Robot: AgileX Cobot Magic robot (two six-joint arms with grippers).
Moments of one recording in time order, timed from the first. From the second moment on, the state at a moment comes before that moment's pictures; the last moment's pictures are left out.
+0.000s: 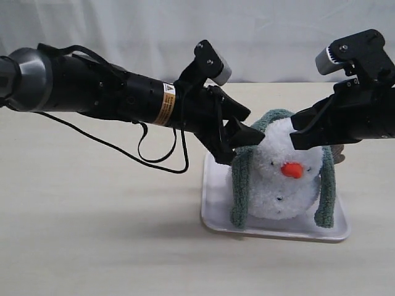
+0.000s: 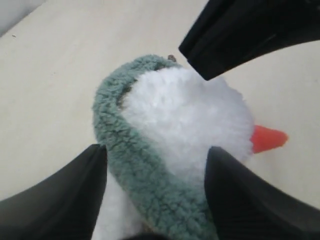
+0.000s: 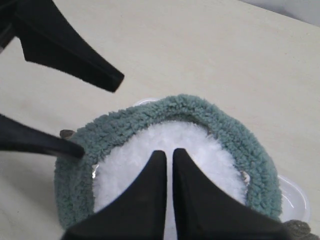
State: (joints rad) left arm -0.59 1.95 -1.27 1.56 -0.65 -1.17; right arm 0.19 1.30 -0.80 0.72 0.42 -0.90
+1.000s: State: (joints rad) left arm -0.56 1.79 -1.18 1.60 0.55 -1.19; right arm 0.19 1.22 -0.83 0.70 0.32 -0.90
